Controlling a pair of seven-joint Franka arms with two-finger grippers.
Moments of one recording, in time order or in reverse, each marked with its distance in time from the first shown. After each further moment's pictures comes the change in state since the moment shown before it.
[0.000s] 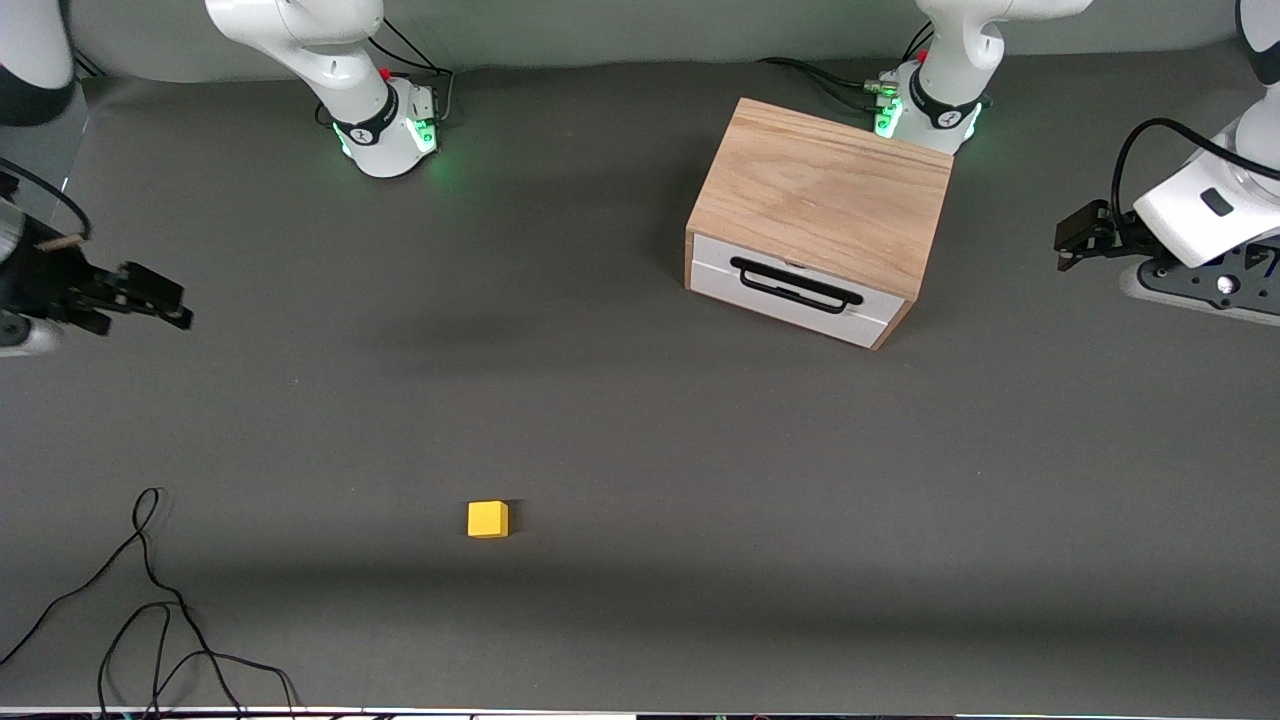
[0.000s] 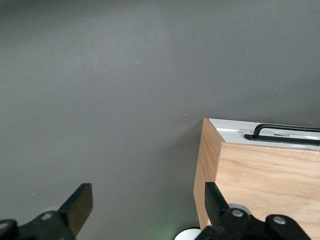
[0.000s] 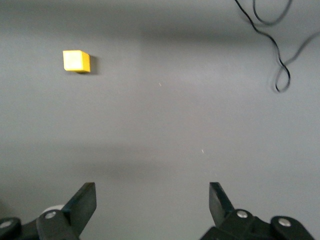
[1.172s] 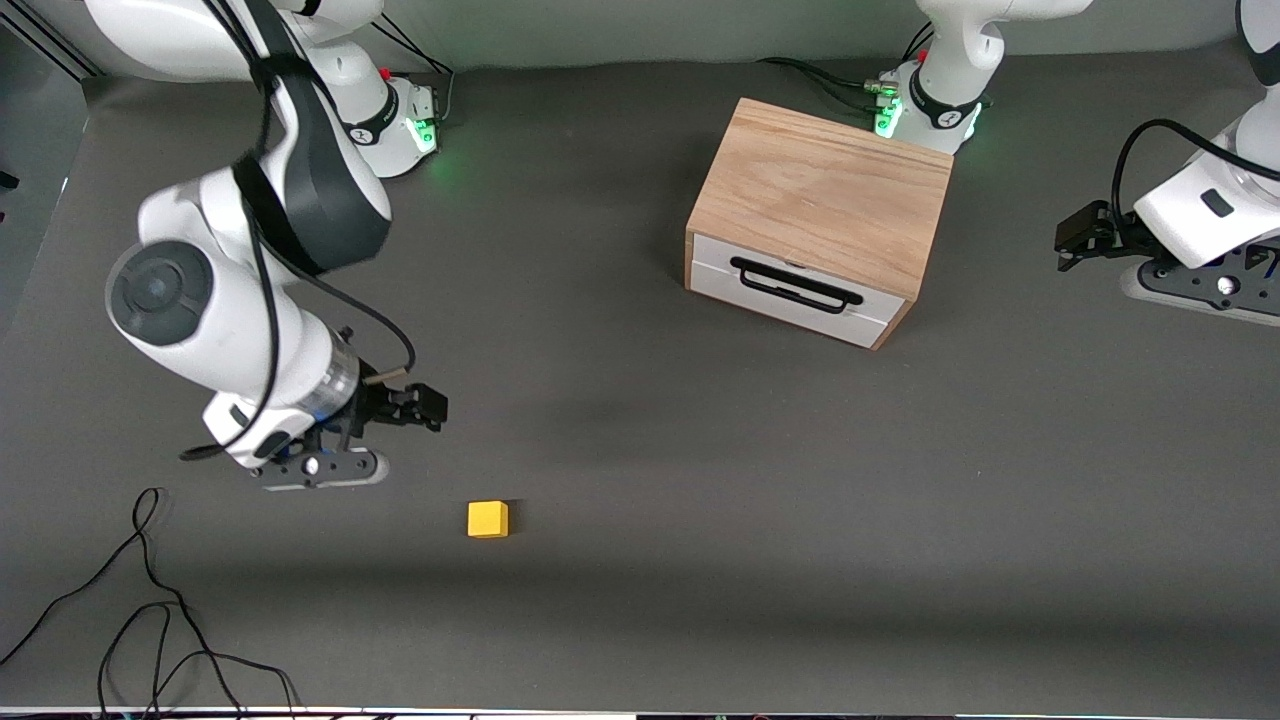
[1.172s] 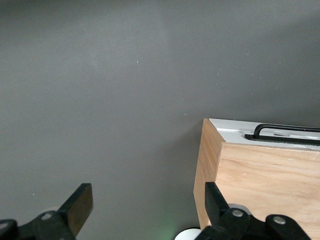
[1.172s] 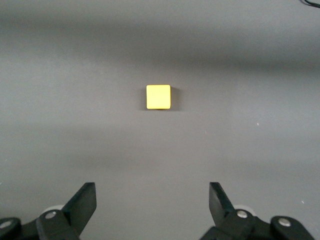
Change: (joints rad) left arm 0.000 0.001 0.000 0.000 0.000 0.000 0.000; right arm 0.310 0.428 0.008 0.315 0.004 0.106 0.329
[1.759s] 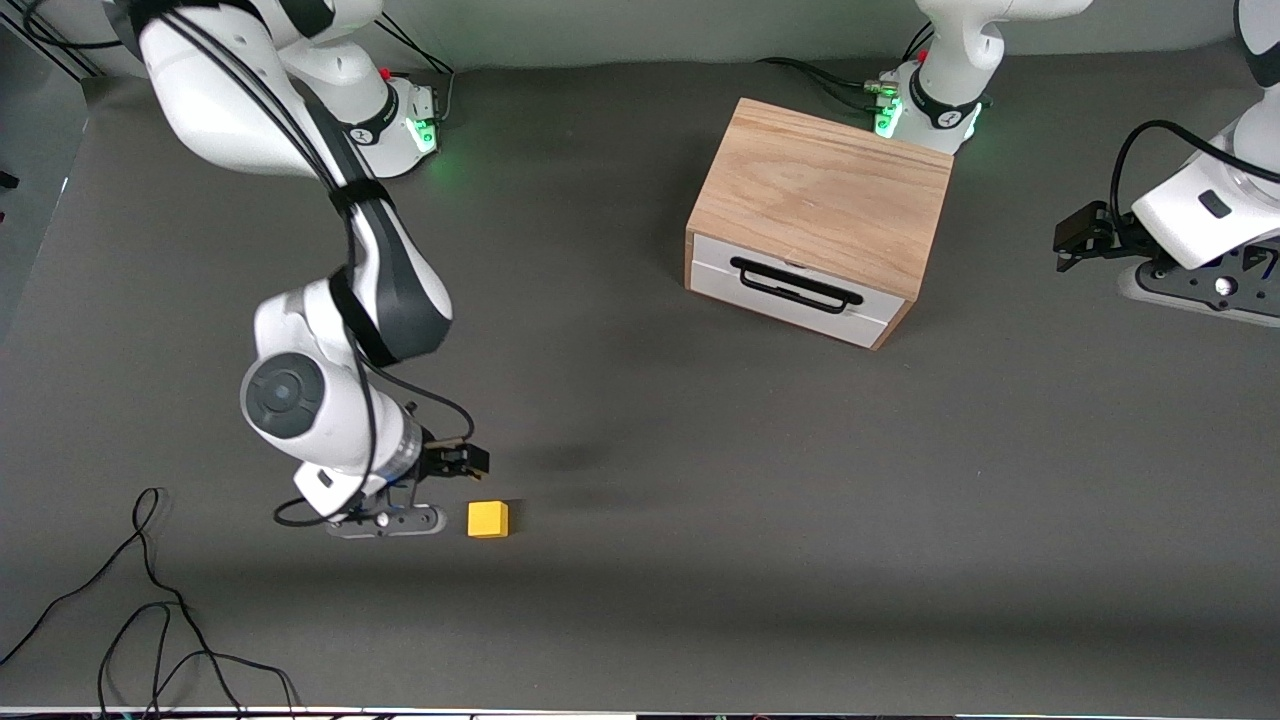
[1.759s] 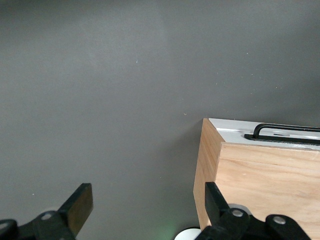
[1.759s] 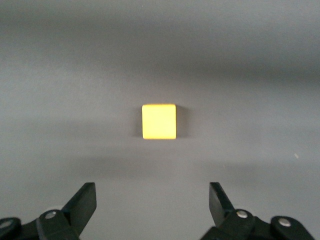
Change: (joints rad) left arm -0.001 0.002 -0.002 0.000 0.000 0.000 0.000; right arm 0.001 0.185 0.000 -0.048 0.000 0.254 0.000
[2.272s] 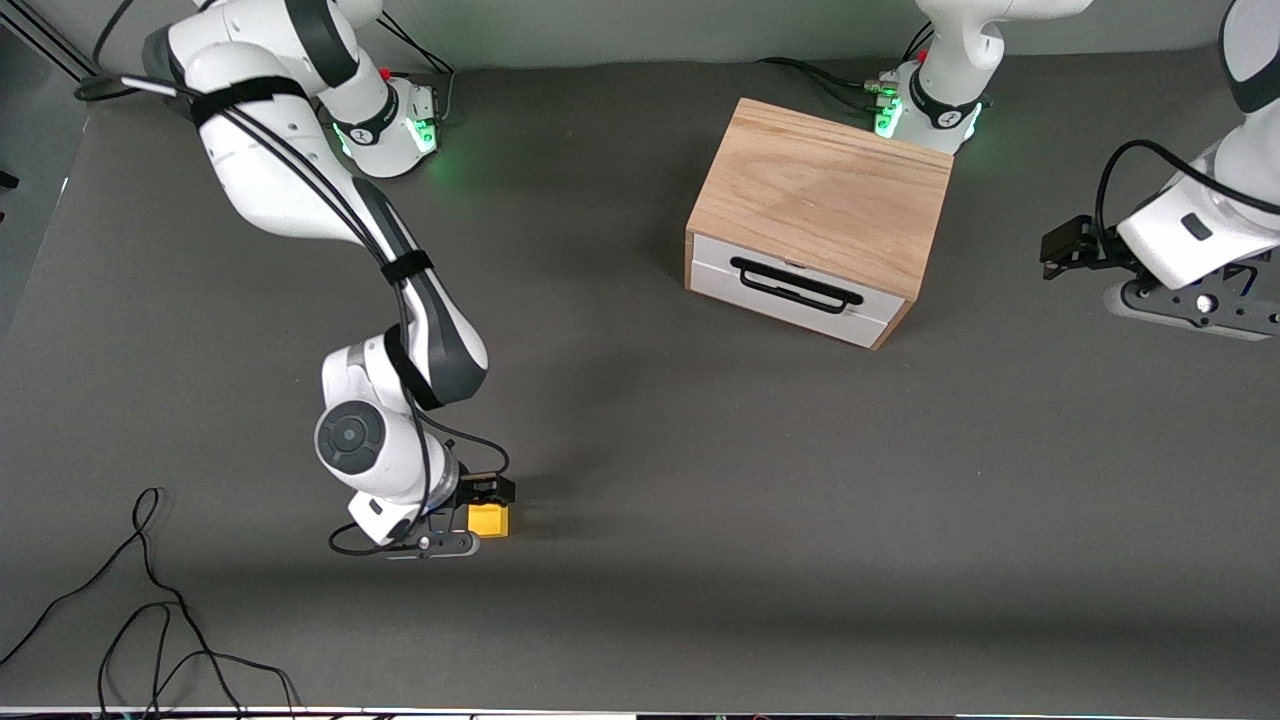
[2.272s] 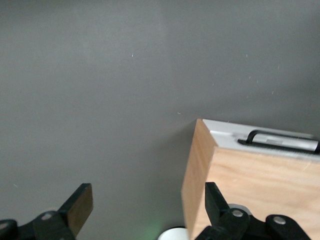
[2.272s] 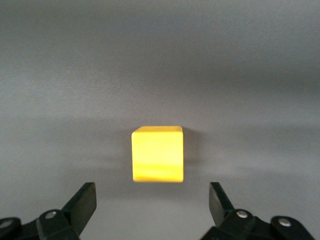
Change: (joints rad) left arm -0.004 0.036 -0.004 -0.002 -0.039 -0.004 -0.149; right arm 0.000 0.162 0.000 -0.002 -0.002 0.190 0.000
